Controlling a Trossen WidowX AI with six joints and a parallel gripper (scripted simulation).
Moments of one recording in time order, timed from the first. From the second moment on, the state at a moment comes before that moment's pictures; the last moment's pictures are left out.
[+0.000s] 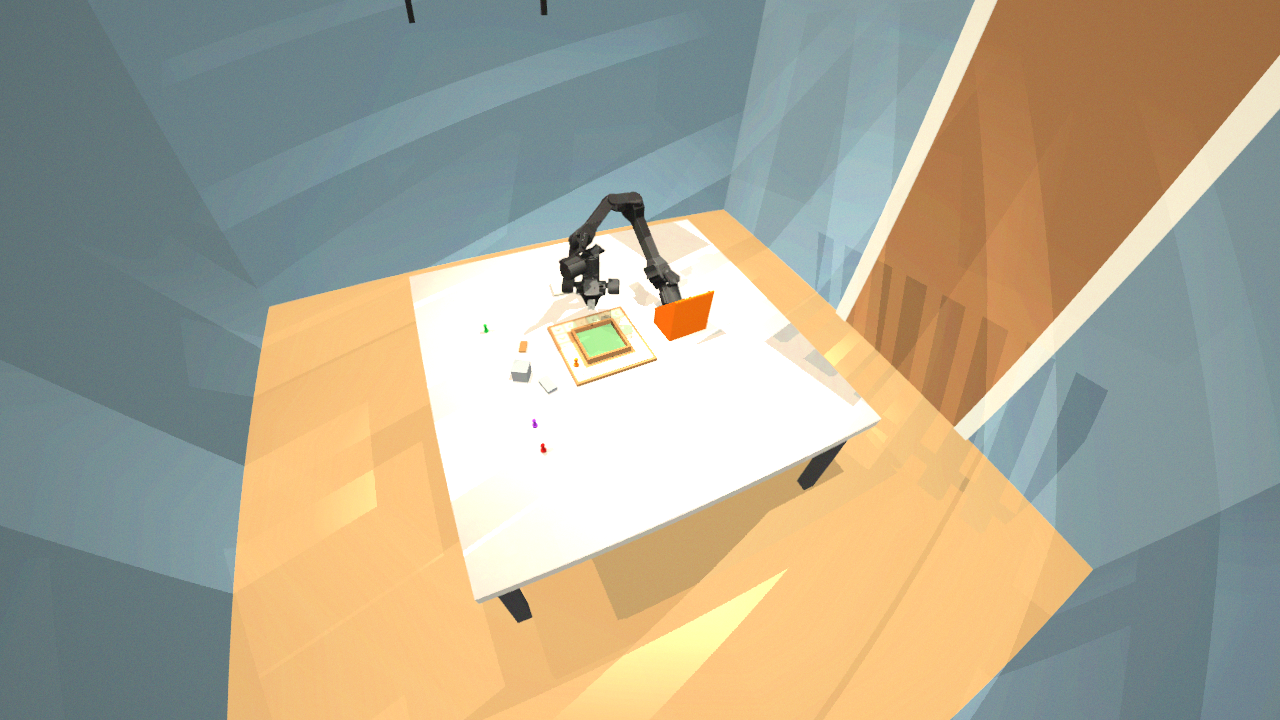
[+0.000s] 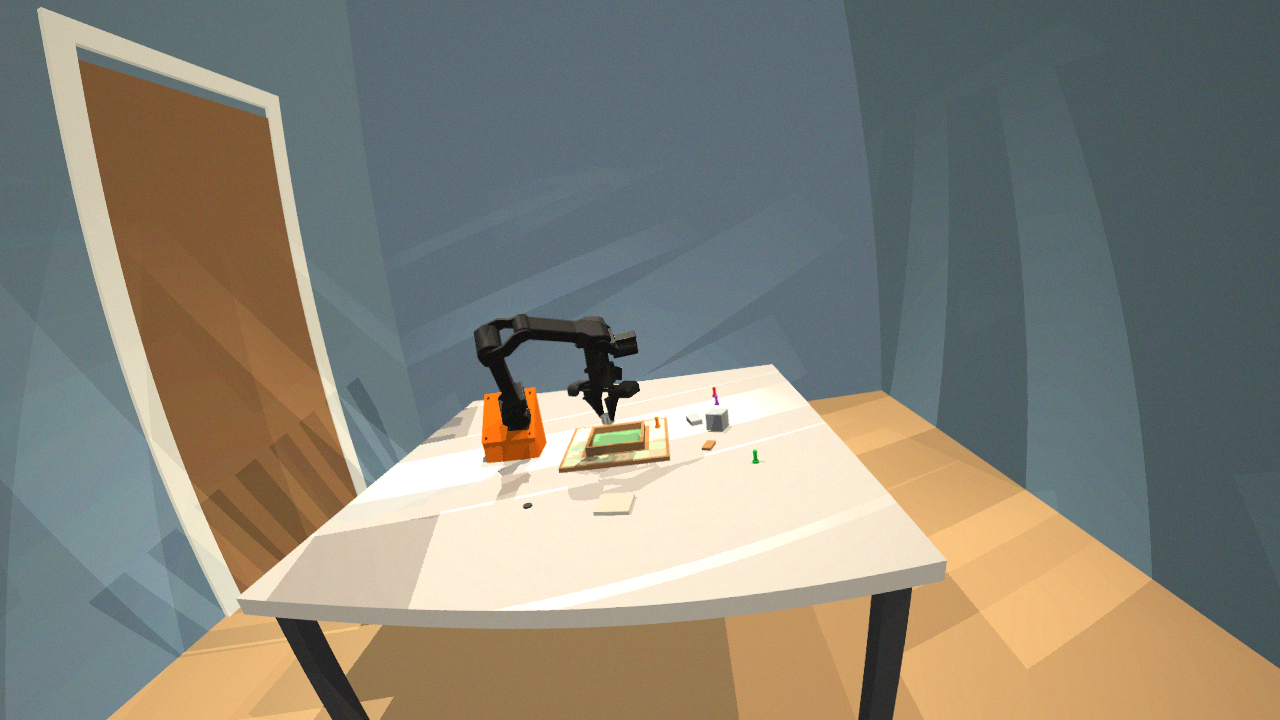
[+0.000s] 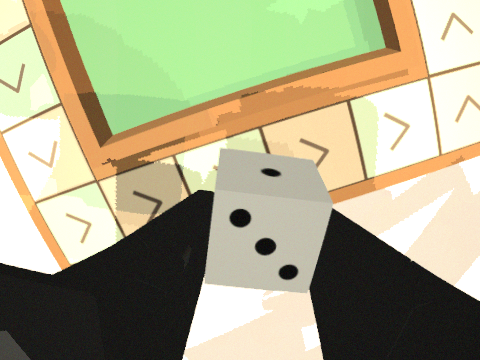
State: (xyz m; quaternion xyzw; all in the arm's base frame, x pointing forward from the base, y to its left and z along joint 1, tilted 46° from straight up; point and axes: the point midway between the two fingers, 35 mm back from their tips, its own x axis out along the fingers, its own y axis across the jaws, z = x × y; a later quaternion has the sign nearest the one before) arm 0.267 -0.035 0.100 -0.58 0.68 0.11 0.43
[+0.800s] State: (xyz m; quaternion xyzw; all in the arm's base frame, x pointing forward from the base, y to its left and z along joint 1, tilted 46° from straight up) arm 0.267 0.010 0.021 -0.62 0.65 0.30 0.32
